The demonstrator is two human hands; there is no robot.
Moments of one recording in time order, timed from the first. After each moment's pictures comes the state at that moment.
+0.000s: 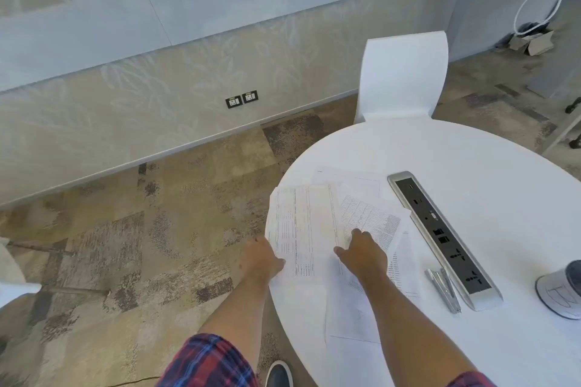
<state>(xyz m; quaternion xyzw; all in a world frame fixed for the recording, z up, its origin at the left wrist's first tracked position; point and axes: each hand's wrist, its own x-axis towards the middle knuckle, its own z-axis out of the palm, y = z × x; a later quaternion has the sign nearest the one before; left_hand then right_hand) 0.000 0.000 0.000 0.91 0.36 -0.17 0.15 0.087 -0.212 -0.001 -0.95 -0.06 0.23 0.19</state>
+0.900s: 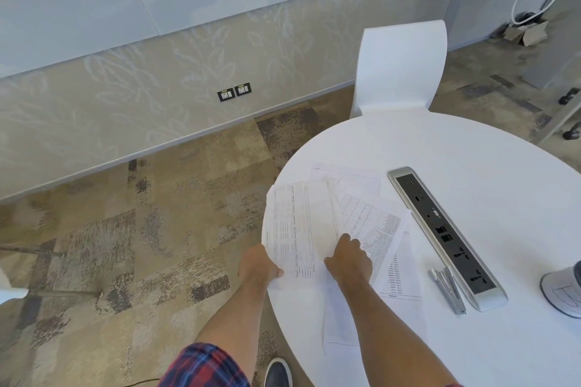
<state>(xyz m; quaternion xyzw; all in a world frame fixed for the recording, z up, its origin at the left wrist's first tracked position) 0.005 0.008 -0.020 0.87 0.38 -0.20 0.23 0.075 -0.174 -0.023 -0.96 0.00 0.25 0.13</state>
